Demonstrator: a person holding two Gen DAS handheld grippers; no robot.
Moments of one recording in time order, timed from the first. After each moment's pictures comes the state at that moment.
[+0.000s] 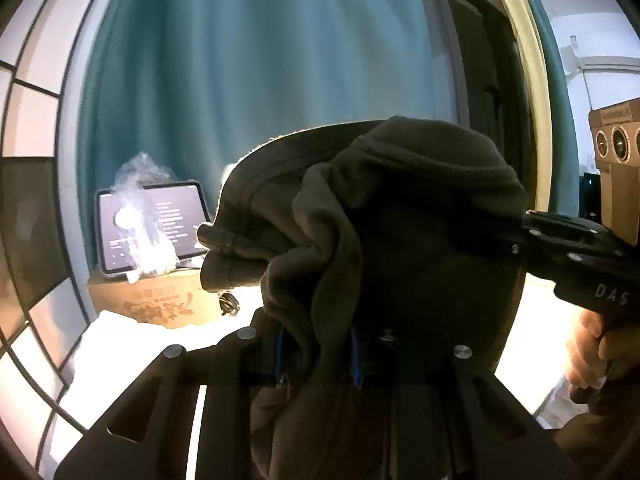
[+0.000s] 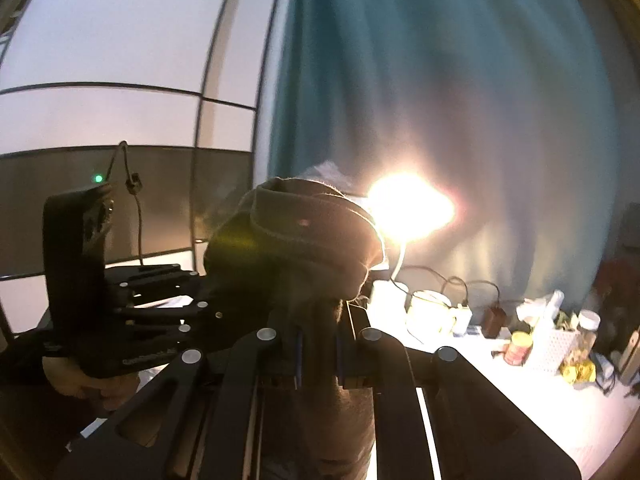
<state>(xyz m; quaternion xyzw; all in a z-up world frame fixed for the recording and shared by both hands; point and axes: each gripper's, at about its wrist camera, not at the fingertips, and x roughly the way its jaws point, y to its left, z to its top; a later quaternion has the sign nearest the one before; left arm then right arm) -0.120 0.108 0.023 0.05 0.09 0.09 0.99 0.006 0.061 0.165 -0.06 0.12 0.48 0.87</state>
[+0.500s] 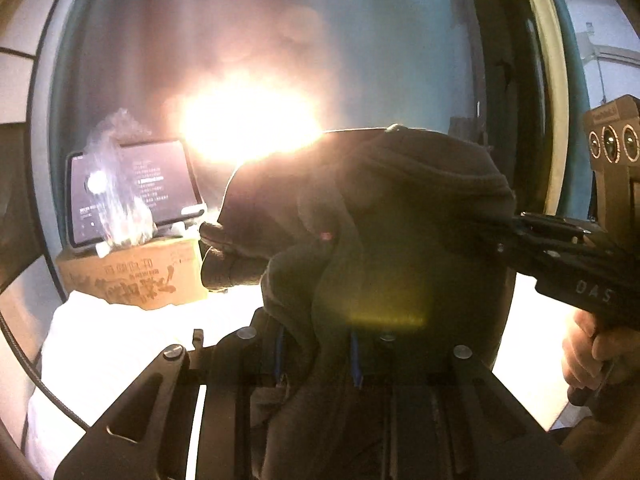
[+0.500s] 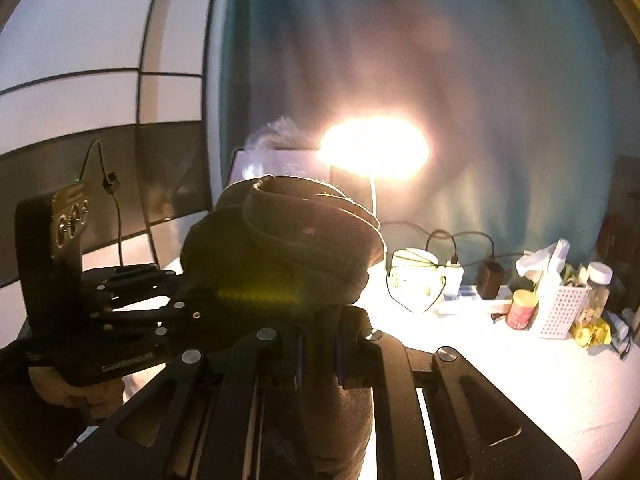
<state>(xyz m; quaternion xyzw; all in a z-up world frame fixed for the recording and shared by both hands) -0.058 0.134 -0.001 0.03 0.15 0.10 0.98 0.083 0.077 0.117 -0.04 0.19 0.45 0.87</state>
